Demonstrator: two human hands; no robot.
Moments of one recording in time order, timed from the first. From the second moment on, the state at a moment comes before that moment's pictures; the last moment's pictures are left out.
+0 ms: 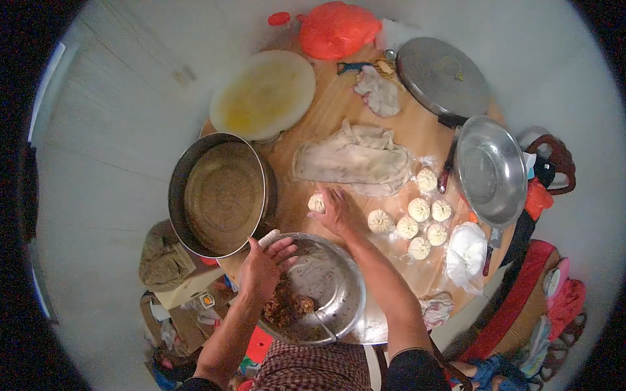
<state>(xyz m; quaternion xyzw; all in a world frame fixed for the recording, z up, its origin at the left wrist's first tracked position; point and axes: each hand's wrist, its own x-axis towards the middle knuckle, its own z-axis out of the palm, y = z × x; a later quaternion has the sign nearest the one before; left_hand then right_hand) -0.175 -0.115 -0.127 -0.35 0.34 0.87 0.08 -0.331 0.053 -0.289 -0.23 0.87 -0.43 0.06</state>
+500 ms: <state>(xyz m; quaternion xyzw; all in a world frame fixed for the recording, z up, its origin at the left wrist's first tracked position) -0.178 -0.137 -0.135 -0.33 0.37 0.86 0.08 -0.329 0.074 -0.288 -0.24 0.88 -0.38 0.16</state>
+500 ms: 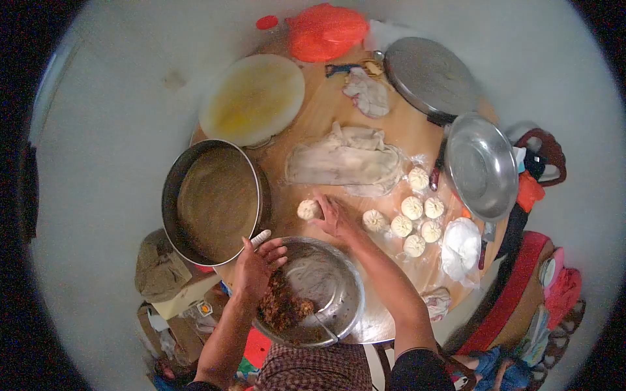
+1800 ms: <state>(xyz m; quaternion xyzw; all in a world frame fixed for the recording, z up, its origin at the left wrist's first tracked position) -0.485 -0.145 -0.183 -0.07 0.70 0.71 0.02 -0.521 0.155 -0.198 0.03 0.80 -0.59 -0.08</state>
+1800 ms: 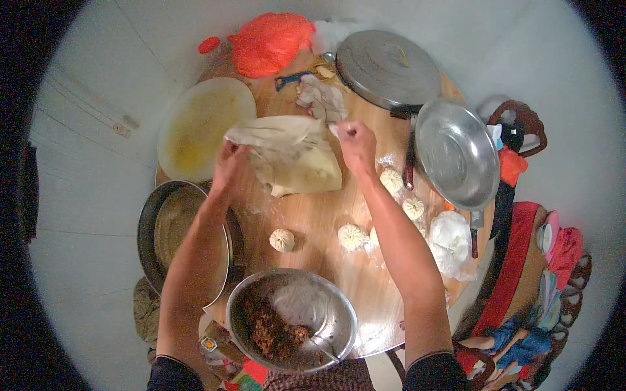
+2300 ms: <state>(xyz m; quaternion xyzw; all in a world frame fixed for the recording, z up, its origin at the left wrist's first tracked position) -0.534 -0.134 -0.110 0.05 0.75 0.66 -0.08 -0.509 0.104 -0.260 -0.07 0.92 -0.39 -0.09</state>
